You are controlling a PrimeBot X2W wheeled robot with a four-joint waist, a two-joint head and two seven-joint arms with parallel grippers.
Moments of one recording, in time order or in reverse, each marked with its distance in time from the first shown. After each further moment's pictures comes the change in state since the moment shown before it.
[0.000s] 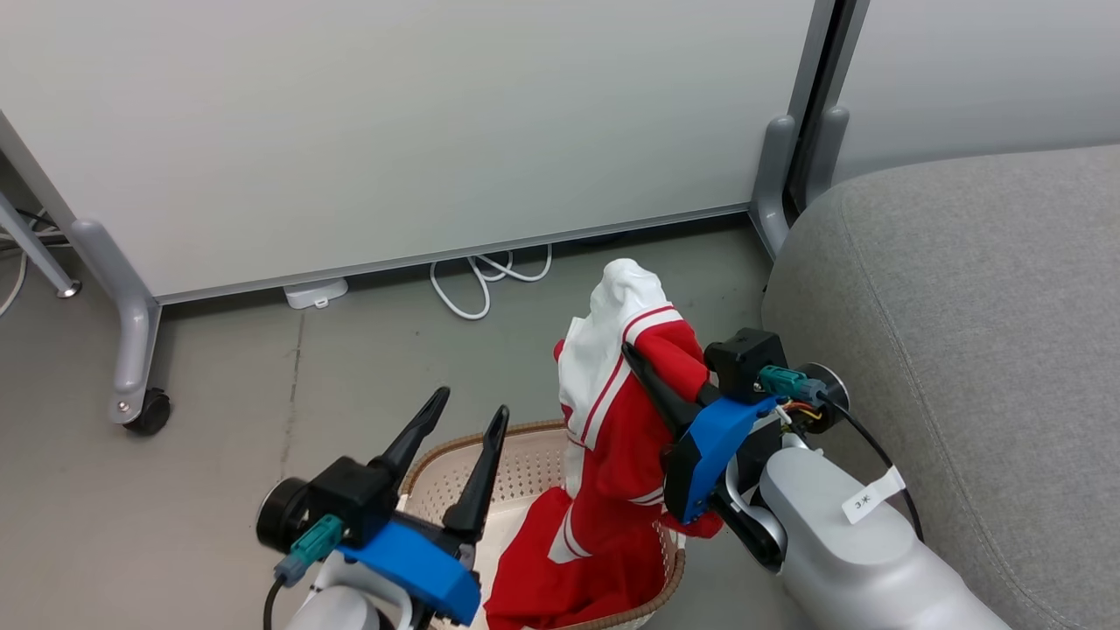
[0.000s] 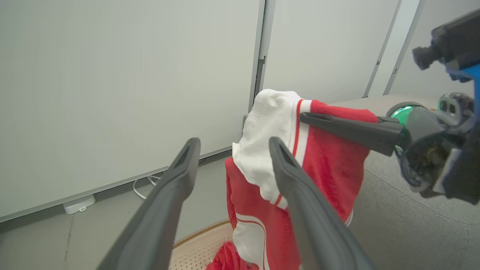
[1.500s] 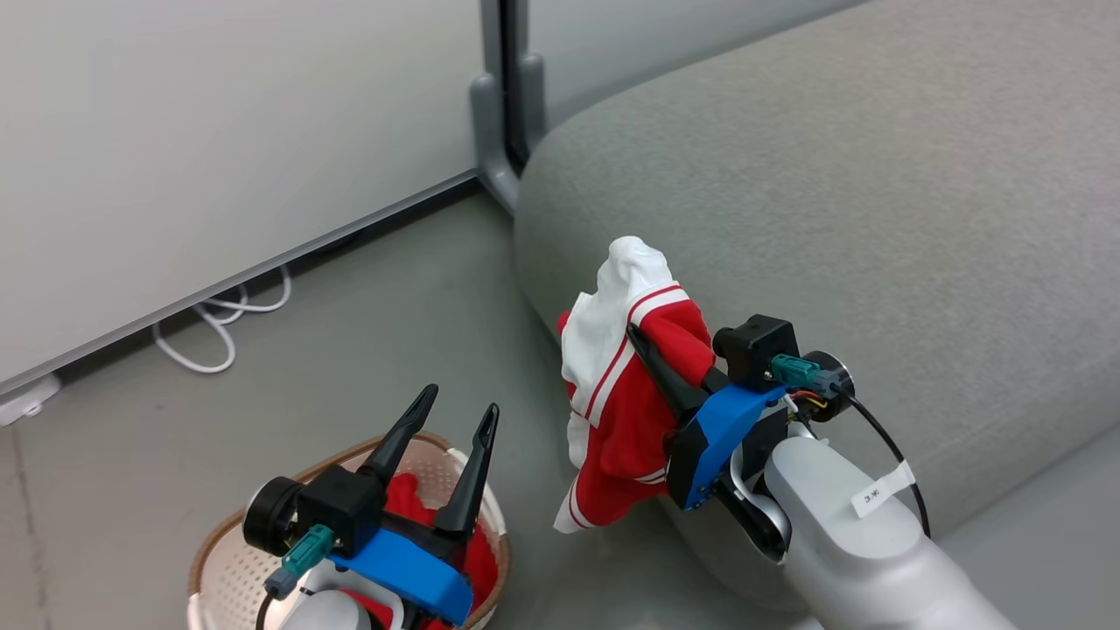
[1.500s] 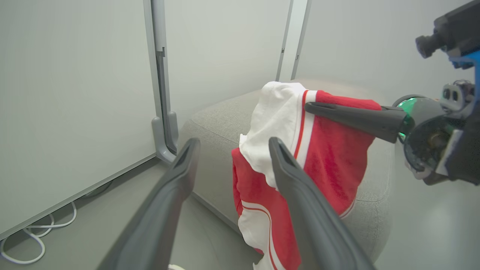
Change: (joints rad) left arm 0.063 -0.037 0.120 -0.033 0.125 -0.047 -0.001; right arm 0.003 -0.001 -0.050 -0.039 -0.027 0.000 -0.003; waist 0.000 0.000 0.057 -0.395
